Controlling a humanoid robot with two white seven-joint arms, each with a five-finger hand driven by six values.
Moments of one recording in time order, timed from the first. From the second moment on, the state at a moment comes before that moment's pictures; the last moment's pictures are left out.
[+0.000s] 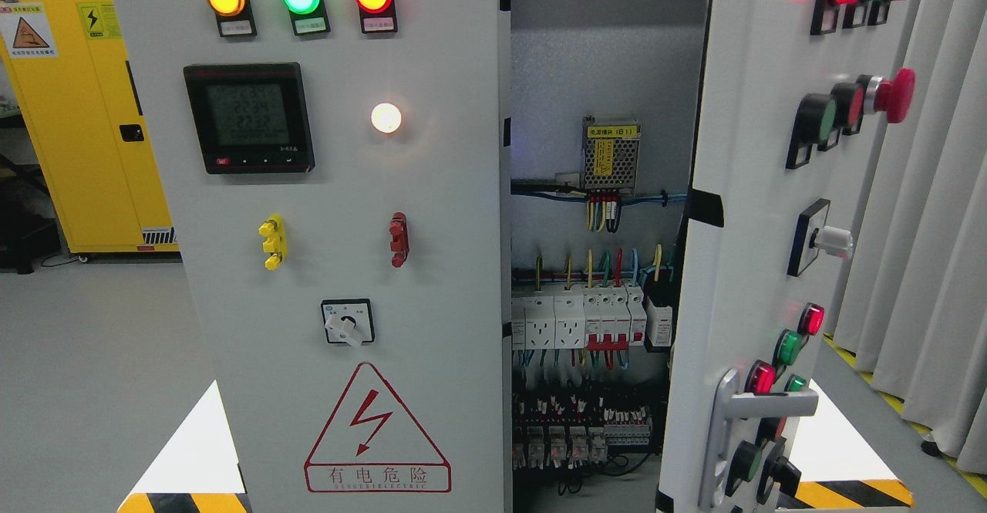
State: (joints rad) left arm 0.06 0.07 0.07 -0.10 0.05 -0.11 -0.23; right arm 0.08 0.00 0.22 -0.15 -0.31 0.08 0.07
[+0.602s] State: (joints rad) left arm 0.10 0.07 0.07 -0.19 0.05 -0.11 -0.29; right arm 0.08 0.00 0.20 -0.15 -0.31 0.08 0.07
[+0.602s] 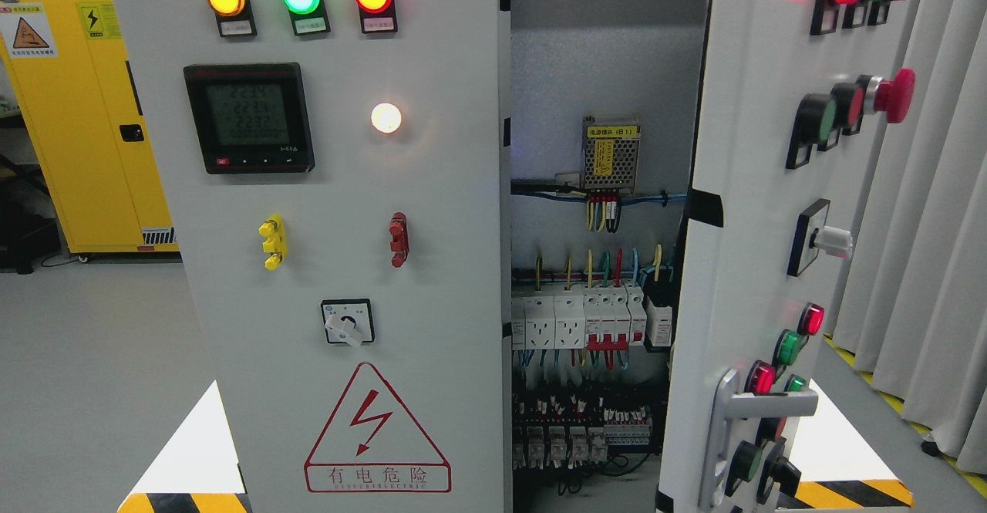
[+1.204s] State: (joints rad) left arm 0.29 0.07 0.16 -0.79 0.11 -0.11 -0.82; right arm 0.08 0.00 0.20 -0.15 -0.31 0.08 0.07
